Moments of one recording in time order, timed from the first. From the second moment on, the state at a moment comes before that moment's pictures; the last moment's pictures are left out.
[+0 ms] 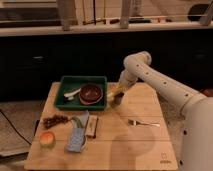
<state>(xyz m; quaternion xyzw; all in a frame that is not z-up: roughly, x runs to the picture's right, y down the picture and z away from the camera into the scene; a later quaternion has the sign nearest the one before) 0.119 0.002 0.869 -0.21 -0.14 -0.20 0.95</state>
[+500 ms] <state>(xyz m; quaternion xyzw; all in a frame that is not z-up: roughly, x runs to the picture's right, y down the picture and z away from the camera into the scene) 0.117 0.000 0.876 -0.21 -0.13 -0.19 0.95</state>
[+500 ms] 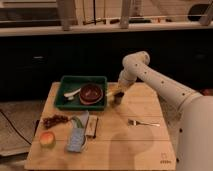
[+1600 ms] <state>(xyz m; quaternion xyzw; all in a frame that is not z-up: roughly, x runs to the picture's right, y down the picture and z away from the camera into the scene) 0.123 -0.010 0.876 -0.21 -0.13 -0.21 0.95</state>
